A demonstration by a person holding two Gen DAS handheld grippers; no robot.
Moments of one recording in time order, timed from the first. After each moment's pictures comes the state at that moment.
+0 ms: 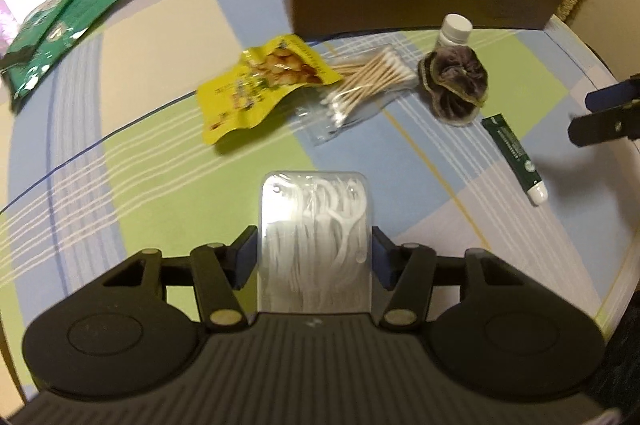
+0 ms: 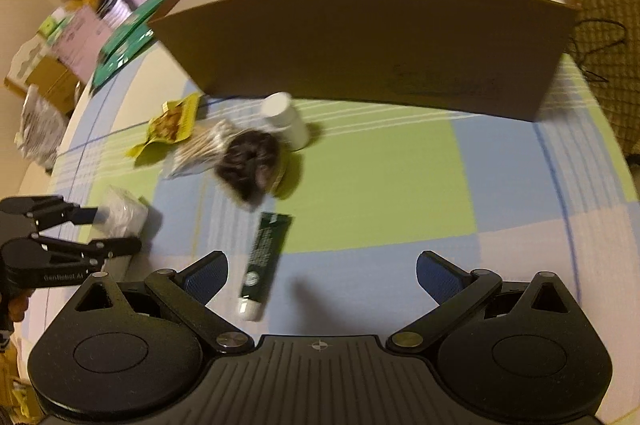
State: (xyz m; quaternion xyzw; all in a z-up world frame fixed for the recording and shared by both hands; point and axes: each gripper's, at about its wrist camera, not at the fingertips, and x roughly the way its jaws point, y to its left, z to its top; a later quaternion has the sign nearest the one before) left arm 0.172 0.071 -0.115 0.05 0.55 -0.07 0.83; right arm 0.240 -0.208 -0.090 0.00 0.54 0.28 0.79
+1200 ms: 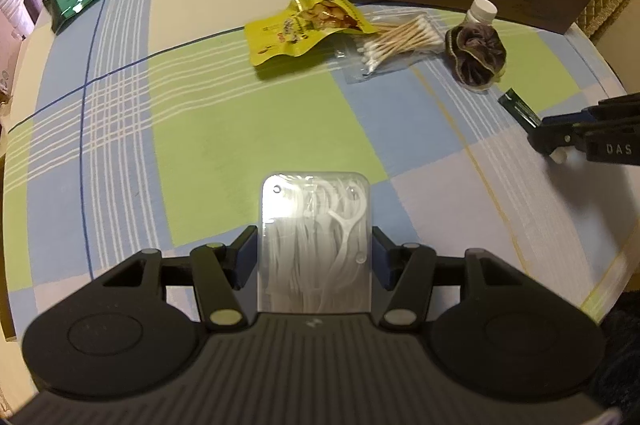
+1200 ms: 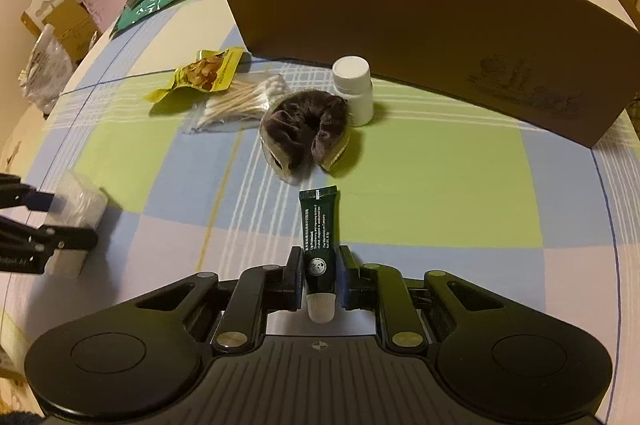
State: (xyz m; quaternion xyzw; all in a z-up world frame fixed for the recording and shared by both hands) left arm 0.133 0.088 -0.114 0.00 0.57 -0.02 0.82; right arm 0.214 -0.168 -0.120 -0.08 0.52 0.31 0.80
